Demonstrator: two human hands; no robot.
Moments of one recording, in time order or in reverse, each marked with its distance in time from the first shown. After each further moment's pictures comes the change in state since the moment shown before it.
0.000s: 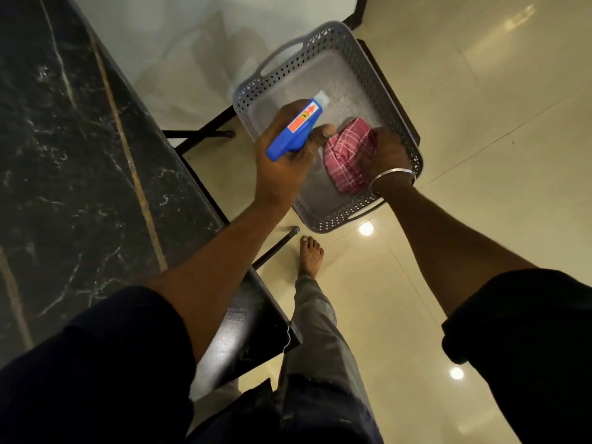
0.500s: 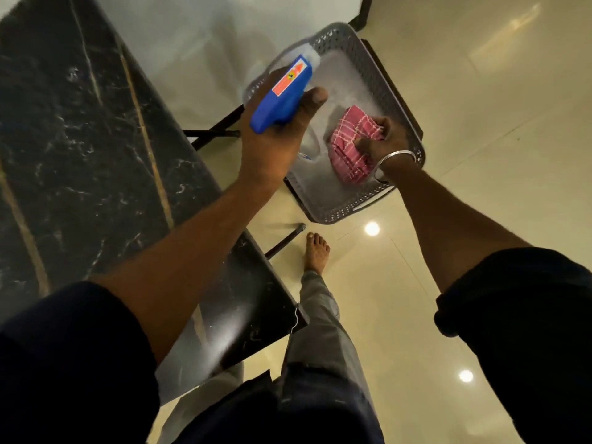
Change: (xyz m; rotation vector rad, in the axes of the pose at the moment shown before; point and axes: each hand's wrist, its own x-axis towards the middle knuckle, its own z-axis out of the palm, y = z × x) left_hand 0.007 0.052 -0.024 0.088 0.014 -0.040; right_hand -0.004 -0.016 -0.016 0.656 -0.128 0.184
